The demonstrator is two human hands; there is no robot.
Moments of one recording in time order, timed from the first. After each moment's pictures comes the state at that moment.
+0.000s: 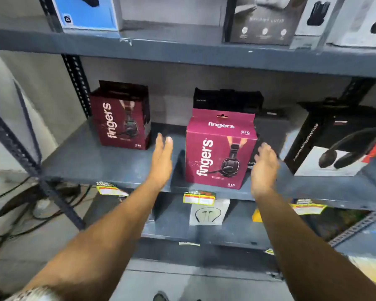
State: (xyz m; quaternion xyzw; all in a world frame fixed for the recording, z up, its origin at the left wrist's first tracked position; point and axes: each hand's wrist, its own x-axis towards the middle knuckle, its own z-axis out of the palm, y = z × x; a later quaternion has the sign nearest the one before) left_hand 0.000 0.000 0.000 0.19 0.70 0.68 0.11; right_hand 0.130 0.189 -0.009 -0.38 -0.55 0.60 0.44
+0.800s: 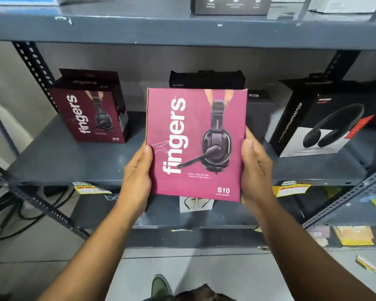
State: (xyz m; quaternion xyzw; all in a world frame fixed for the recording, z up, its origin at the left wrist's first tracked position) left_hand 0.056 -0.025 0.015 0.19 0.60 0.75 0.18; right_hand 0.178 0.160 0.001 -0.22 -0.65 0.59 0.43
